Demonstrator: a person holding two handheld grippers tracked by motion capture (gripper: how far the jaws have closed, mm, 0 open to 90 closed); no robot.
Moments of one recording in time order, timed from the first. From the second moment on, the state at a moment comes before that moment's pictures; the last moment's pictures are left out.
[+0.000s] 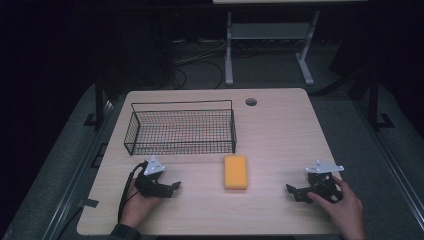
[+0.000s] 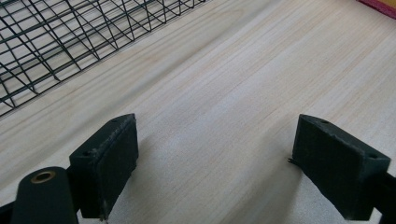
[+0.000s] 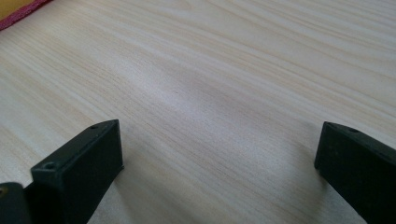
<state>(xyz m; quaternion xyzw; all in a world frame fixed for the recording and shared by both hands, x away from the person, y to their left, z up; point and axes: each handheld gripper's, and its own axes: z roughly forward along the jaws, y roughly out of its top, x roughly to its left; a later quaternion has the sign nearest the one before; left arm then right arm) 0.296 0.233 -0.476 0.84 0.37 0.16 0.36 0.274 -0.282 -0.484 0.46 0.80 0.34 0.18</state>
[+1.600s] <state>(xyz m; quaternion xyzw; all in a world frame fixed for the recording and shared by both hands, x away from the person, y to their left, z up) 0.315 0.122 -0.425 0.87 0.25 0.04 0.43 0.274 -0.282 -0.484 0.46 0.80 0.34 0.18</state>
